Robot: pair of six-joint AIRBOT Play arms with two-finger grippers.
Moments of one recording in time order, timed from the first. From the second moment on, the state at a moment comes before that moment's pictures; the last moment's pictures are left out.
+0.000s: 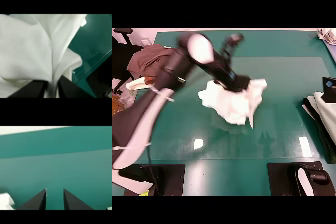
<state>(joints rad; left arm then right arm) -0.78 -1.68 1.97 1.24 -1.35 -1.85 -0.16 -0.34 0.76 -1.24 0.74 1.45</state>
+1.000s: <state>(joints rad) -0.48 -1.57 1.90 1.62 -1.49 -1.92 -0.11 -0.28 0.76 -1.40 0.94 1.45</state>
